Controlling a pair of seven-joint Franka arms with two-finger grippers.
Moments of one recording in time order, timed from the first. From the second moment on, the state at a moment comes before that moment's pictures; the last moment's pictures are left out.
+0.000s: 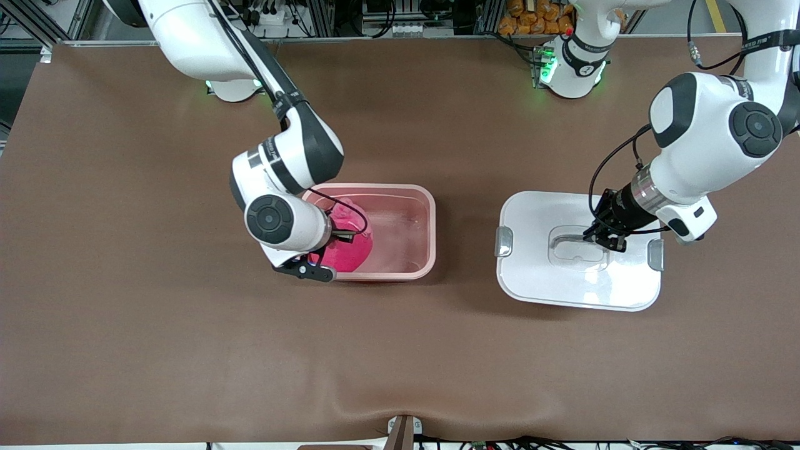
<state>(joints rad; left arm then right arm) -0.04 0.14 -0.15 -1.89 -0.12 2.11 -1.55 0.57 0.67 -0.08 -1.32 0.24 1.80 0.67</state>
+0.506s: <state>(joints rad) -0.04 0.14 -0.15 -1.89 -0.12 2.11 -1.55 0.62 0.70 -0.08 -1.32 0.24 1.94 0.82</state>
